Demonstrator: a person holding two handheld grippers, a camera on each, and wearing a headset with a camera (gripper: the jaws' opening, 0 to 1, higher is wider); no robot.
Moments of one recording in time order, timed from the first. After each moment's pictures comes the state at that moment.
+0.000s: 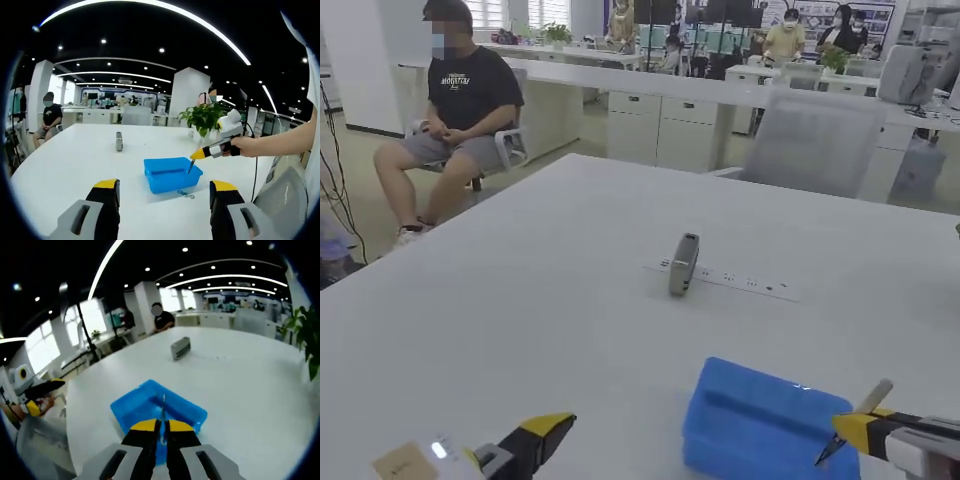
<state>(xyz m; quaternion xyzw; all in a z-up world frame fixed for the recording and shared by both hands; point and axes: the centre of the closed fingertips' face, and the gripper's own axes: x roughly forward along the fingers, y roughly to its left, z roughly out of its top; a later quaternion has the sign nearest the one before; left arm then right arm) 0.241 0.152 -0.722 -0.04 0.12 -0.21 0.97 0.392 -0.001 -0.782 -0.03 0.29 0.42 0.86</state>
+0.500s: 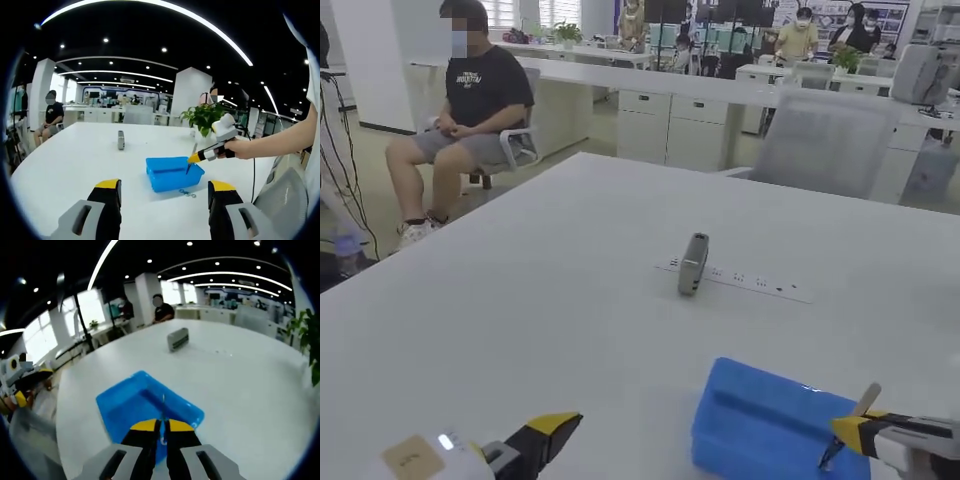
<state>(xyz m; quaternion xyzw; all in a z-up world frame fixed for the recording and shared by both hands) 0.241 0.156 -0.724 -0.04 0.13 -0.20 0.97 0.412 -0.002 -0.809 -0.06 0.31 0.42 0.85</state>
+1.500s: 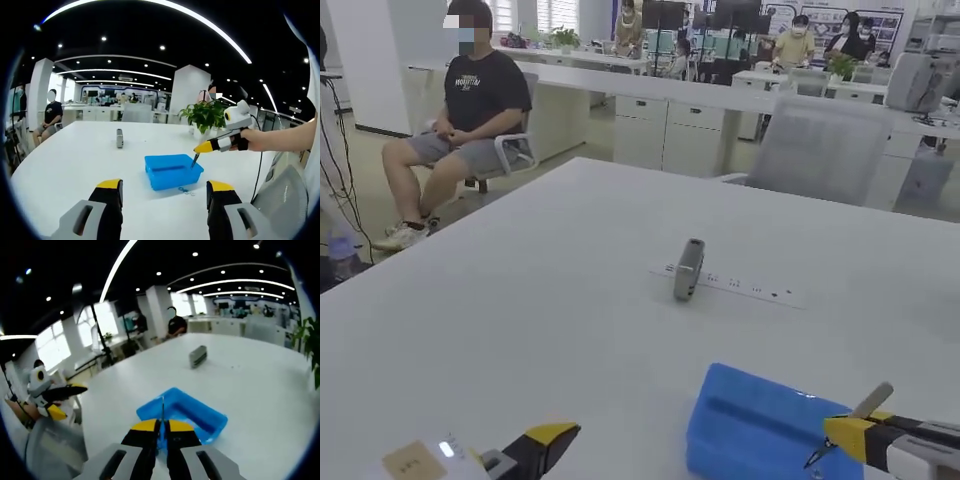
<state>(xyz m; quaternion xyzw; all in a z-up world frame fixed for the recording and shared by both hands) 0.241 0.155 -0.728 -0.04 0.13 -0.21 0.97 0.346 0.020 -0.744 -0.02 0.27 0.47 0.84</state>
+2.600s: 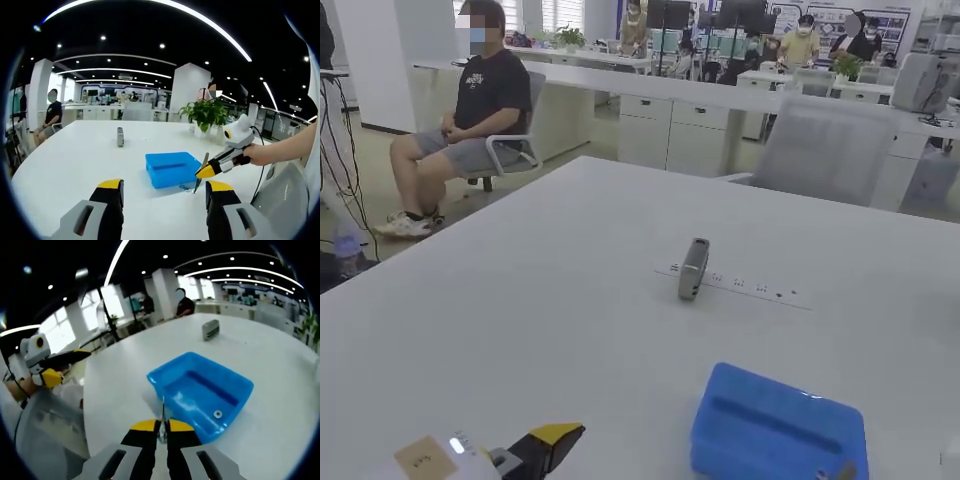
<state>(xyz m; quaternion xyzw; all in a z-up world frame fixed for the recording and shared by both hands) 0.240 0.156 -0.731 -0.03 0.14 -0.20 0.97 0.311 0.028 -0.810 -0.06 0.32 0.49 0.81</state>
